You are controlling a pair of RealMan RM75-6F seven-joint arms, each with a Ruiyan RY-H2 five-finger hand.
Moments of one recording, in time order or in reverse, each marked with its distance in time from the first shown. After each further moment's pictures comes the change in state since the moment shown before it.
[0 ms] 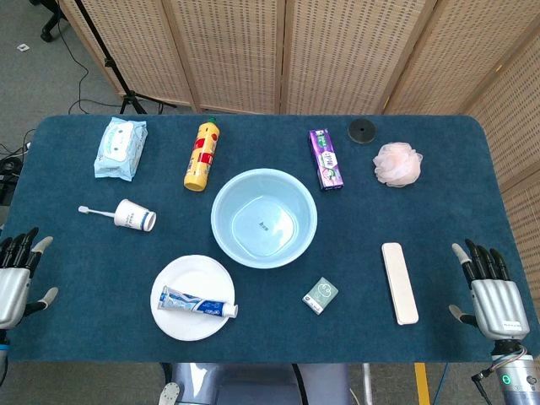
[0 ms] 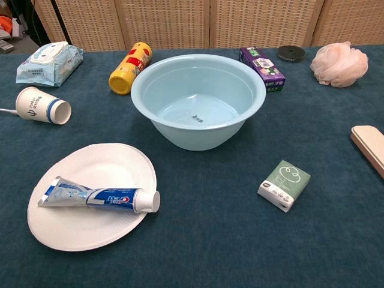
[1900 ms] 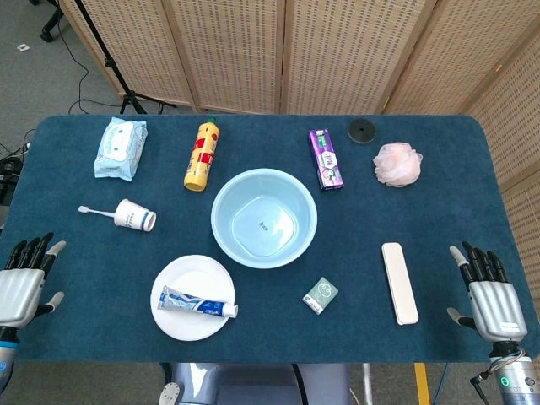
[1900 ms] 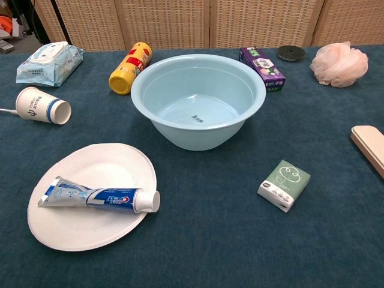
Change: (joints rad) left arm -0.038 0.019 0.012 -0.033 -0.040 -0.093 0.078; right arm 0.000 0.006 -0.009 -0.021 0.007 -0.011 -0.010
